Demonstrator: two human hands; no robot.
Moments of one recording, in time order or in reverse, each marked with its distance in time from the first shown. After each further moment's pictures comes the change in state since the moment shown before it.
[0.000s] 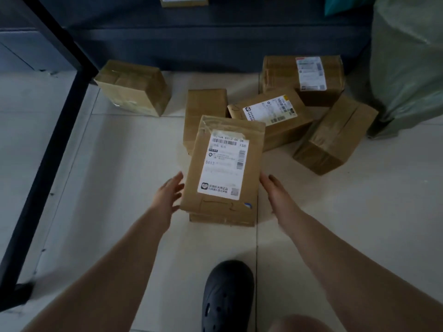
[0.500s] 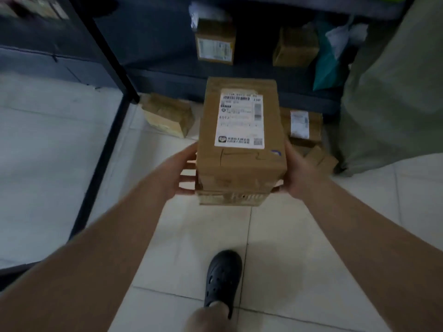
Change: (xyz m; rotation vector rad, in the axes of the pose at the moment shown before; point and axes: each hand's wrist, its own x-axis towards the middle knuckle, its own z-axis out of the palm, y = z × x) left_hand -0.146 0.195 -0.053 0.030 -0.163 -0.082; right_hand -0.146 -0.223 -0.005 0.077 -0.119 0.134
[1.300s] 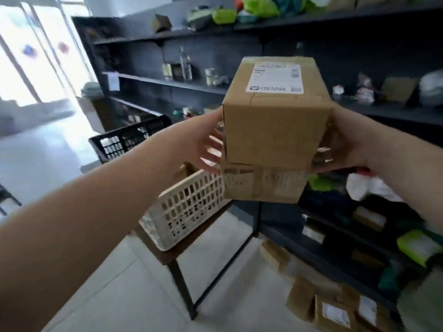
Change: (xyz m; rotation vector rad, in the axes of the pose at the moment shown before) left_hand -0.774 0.272 -0.196 -0.087 0.413 0.469; right_hand -0.724 -0.331 0.194 -0.410 -0.442 -0.576
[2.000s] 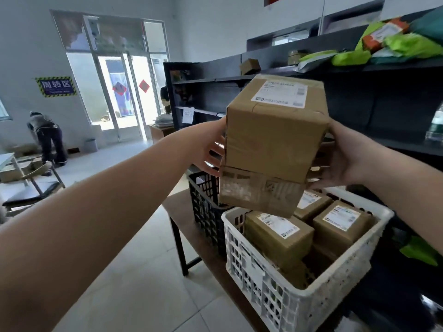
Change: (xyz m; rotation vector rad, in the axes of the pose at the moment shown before) left_hand 0.032 -0.032 -0.429 0.032 0.268 0.031; right_hand 0.121 -0.093 0.413 0.041 -0.209 -0.060
